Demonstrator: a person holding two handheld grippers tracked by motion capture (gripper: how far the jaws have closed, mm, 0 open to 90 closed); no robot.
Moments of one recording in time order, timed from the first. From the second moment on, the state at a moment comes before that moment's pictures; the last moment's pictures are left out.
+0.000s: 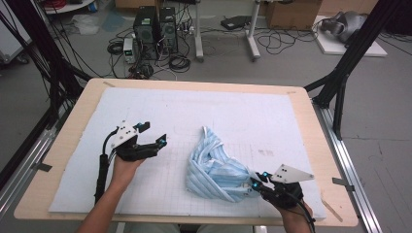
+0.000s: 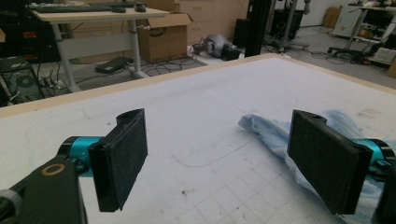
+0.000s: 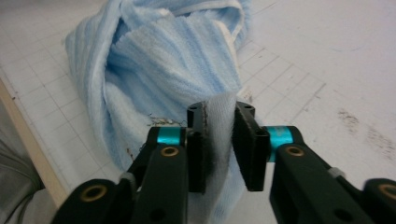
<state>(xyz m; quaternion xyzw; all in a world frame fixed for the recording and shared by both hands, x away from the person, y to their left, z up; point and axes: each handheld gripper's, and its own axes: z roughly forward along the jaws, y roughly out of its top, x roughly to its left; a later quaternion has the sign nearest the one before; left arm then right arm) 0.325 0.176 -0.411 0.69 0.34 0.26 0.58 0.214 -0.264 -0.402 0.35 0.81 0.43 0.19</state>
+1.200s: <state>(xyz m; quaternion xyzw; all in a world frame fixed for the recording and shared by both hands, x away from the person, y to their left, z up) 0.330 0.157 -0.418 0.71 0.33 0.24 0.57 0.359 -0.191 -0.398 0.31 0.83 0.43 0.16</state>
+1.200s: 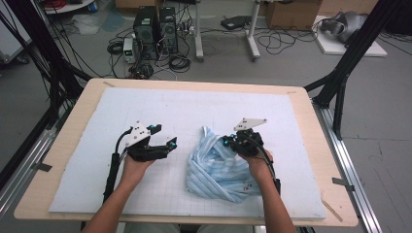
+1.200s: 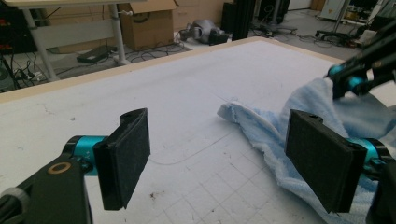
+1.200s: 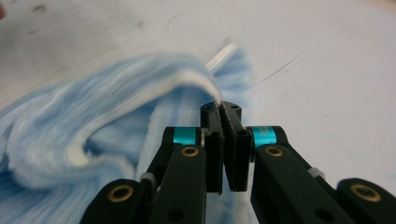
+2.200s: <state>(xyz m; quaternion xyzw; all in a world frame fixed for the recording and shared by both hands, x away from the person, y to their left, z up) 0.359 0.101 -0.411 0.73 0.34 0.14 0.58 0.330 -0.258 -0.378 0.38 0.73 0.44 0.34</state>
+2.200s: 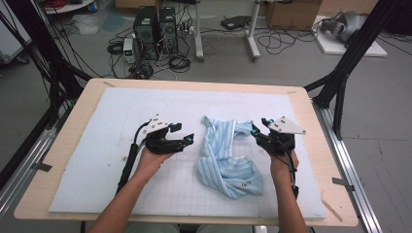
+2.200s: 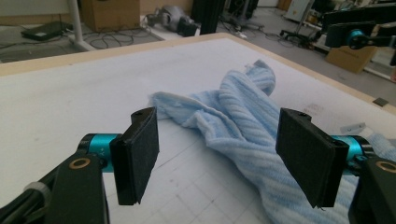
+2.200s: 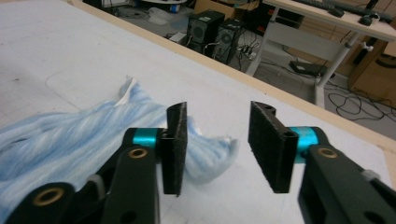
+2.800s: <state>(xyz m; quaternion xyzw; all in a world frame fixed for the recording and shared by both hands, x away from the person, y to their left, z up) 0.372 0.043 -0.442 0.82 0.30 0.08 0.48 0.318 -0.273 -0.385 0.40 0.72 0.45 0.34</state>
